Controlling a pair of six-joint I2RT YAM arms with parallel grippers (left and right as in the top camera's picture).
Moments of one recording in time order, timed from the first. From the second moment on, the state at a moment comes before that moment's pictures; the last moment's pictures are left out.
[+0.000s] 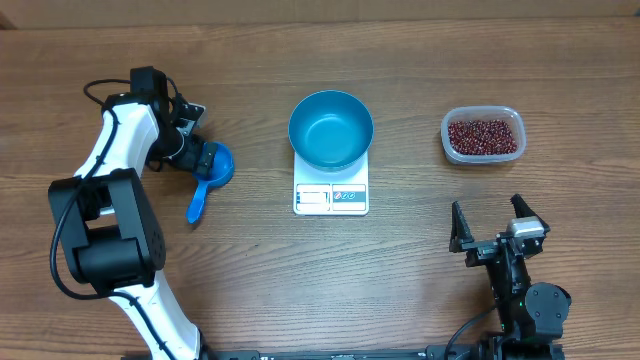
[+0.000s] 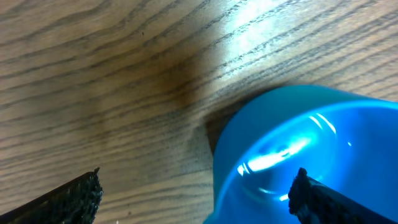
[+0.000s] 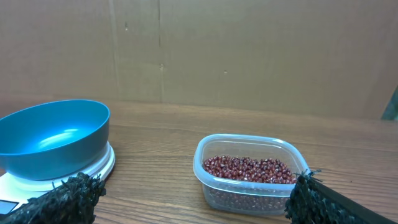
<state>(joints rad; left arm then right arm) 0.15 2.06 1.51 -0.90 0.05 0.40 -0.07 0.01 0.02 -0.02 -0.19 -0.04</state>
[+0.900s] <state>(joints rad) 0.15 2.09 1.51 -0.87 0.05 0.40 -0.07 0.01 0.02 -0.02 -0.19 -0.04</state>
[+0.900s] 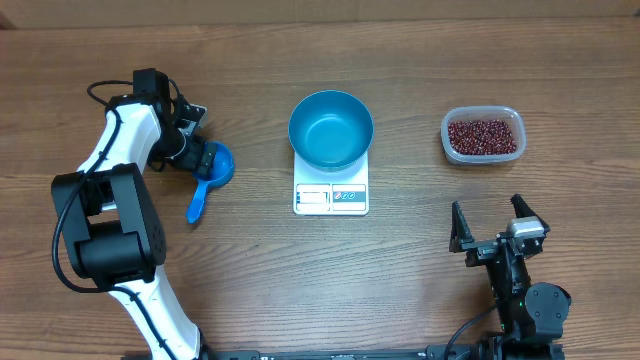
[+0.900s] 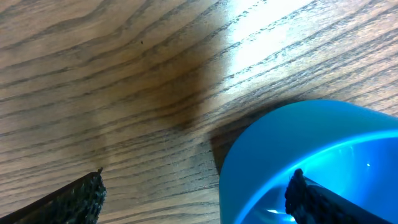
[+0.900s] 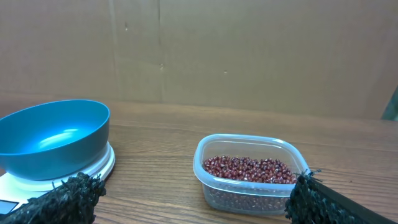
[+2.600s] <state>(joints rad) 0.15 2.09 1.49 -0.83 0.05 0.41 -0.07 0.01 0.02 -0.02 -0.19 -0.04</state>
